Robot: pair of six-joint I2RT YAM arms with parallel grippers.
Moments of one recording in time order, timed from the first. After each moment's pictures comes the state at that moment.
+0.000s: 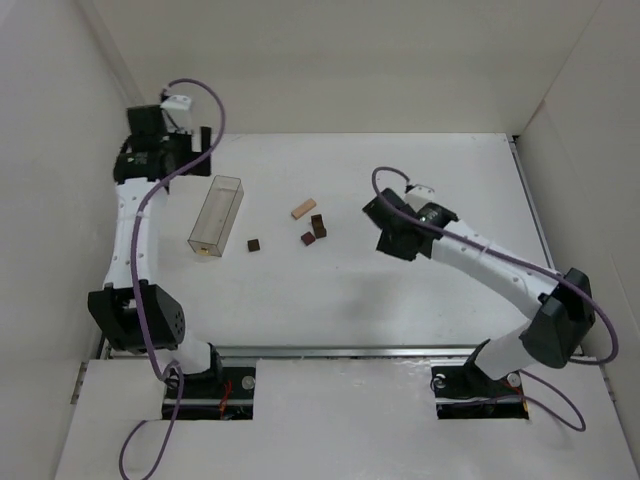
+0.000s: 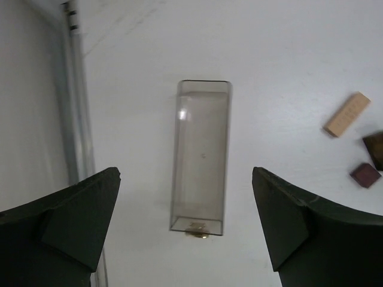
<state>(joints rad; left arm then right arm) 0.13 1.51 1.62 -0.70 0.11 0.18 0.81 1.47 1.29 -0.99 0.51 1.05</state>
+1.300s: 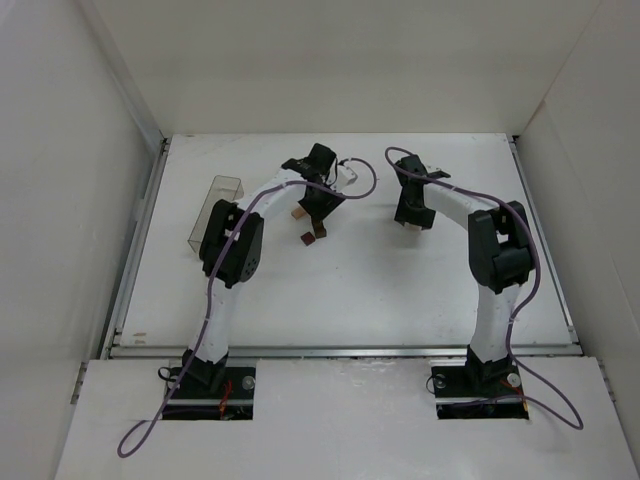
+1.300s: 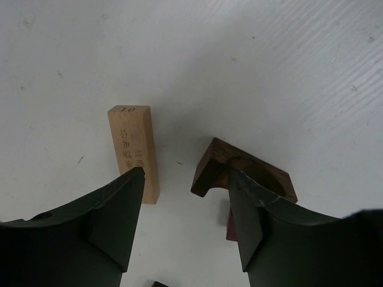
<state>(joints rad) -0.53 2.22 1.85 -0.73 0.01 0.37 0.31 2.02 1.48 -0.67 0.37 0.59</state>
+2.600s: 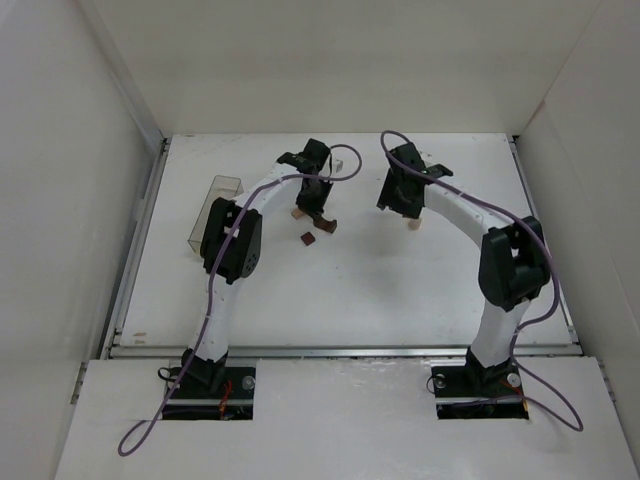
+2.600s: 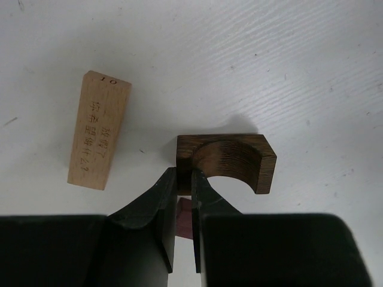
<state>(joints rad) -0.49 2.27 1.94 -0.84 0.11 -0.04 0.39 1.86 1.50 -0.67 0.25 0.68</state>
